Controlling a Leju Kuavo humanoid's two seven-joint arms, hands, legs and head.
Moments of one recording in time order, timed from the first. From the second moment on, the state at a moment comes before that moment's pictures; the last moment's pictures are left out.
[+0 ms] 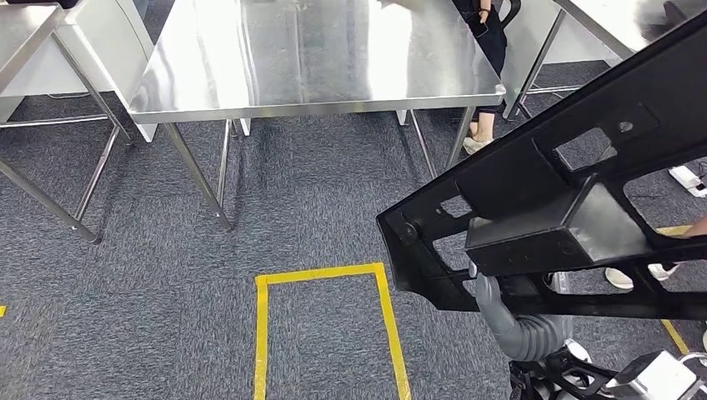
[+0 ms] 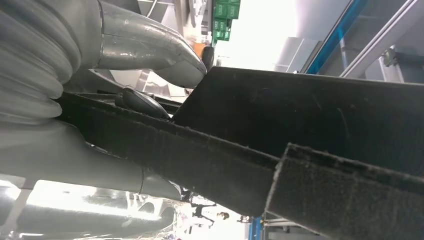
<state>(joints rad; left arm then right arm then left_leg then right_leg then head) -0.02 -0.08 0.52 -0.19 -0.73 0.07 -0.29 0.06 -0.07 0.23 -2.07 -0.16 0.15 -0.43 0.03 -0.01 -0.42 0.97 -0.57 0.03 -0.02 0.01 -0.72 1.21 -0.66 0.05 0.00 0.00</state>
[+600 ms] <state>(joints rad) 0.00 -0.08 0.53 -0.19 -0.73 0.08 -0.29 0.07 -0.06 0.22 -2.08 -0.16 0.17 -0.42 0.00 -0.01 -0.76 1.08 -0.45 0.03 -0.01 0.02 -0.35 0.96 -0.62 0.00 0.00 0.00</state>
